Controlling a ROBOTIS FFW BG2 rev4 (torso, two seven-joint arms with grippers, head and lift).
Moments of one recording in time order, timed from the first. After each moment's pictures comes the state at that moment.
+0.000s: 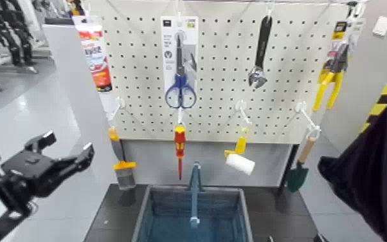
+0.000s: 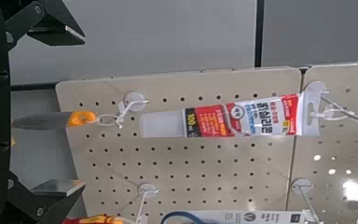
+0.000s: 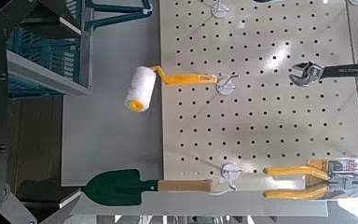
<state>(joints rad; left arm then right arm) 0.15 0.14 0.28 -2.17 0.19 0.41 -0.51 0.59 -0.02 0.04 -1.94 -0.04 -0.25 0.05</state>
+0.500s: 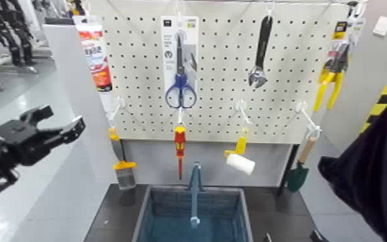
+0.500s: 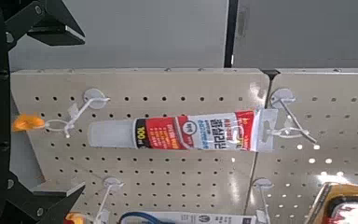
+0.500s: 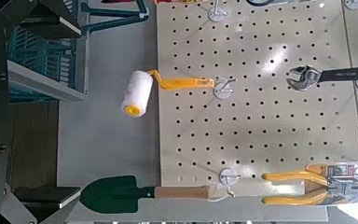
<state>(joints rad) -0.04 0.20 0.35 -2.10 0.30 0.54 -0.68 0.57 -0.01 0.05 -1.93 -0.04 -0.24 0.05</state>
